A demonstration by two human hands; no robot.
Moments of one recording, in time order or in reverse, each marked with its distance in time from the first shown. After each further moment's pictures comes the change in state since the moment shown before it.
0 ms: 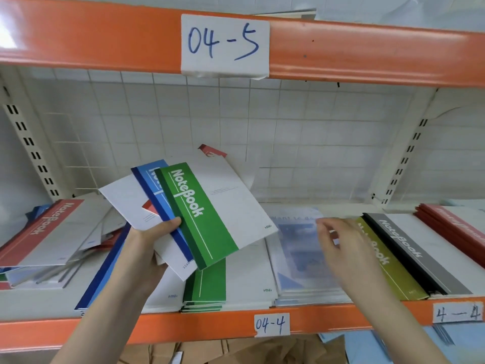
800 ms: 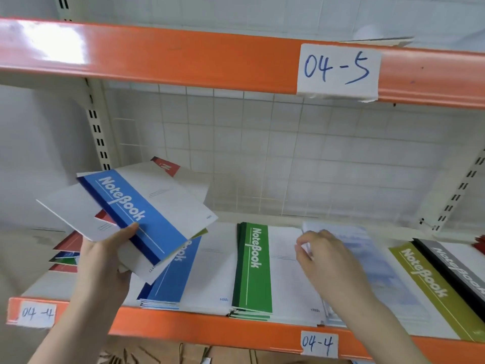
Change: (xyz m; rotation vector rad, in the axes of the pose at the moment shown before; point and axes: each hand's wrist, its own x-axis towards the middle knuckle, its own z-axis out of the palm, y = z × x) left_hand -0.030 0.054 -0.082 -0.131 0.261 0.152; right_hand -0.001 -0.083 0.052 -0.309 -0.259 -0.189
